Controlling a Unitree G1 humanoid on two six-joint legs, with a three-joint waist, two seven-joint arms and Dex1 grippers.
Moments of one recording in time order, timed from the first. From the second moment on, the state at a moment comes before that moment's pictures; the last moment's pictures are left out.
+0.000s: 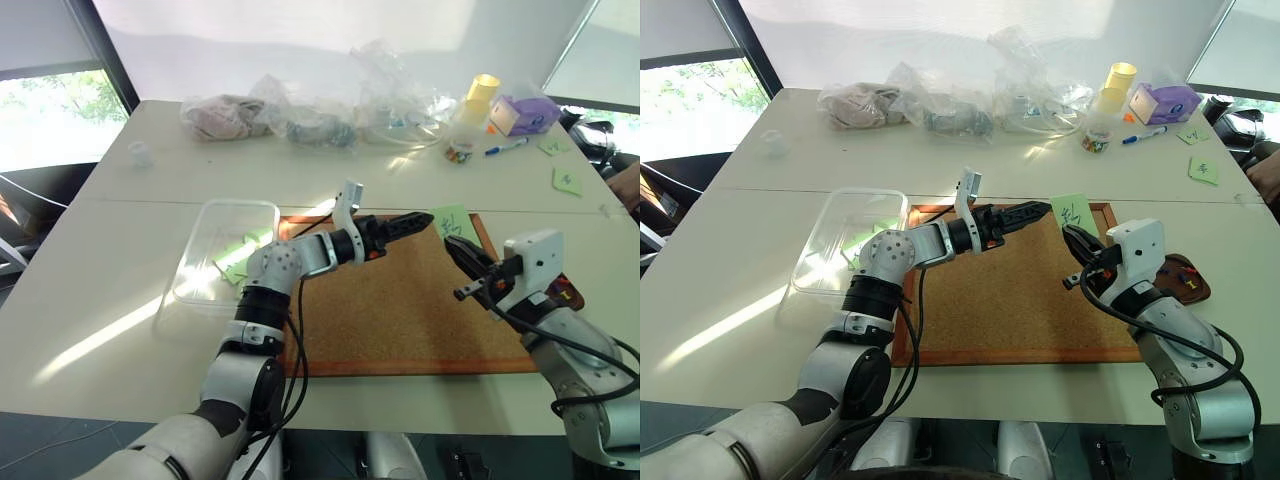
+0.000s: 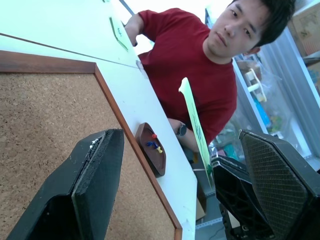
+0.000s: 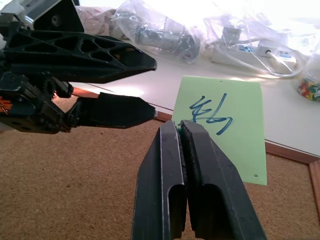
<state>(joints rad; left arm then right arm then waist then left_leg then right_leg) -0.87 -0.17 0.13 0.49 -0.76 0.94 -0.48 0.04 -0.49 -0.27 -0.62 0.48 0.53 0.39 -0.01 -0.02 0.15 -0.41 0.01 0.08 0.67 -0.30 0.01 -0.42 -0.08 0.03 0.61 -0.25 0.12</state>
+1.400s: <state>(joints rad) -0.87 -0.17 -0.04 0.57 -0.58 0.66 -0.53 0.12 -0.36 -0.31 -0.74 0.58 0.53 0.25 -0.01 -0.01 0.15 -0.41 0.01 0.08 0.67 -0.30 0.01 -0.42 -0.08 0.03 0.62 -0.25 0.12</state>
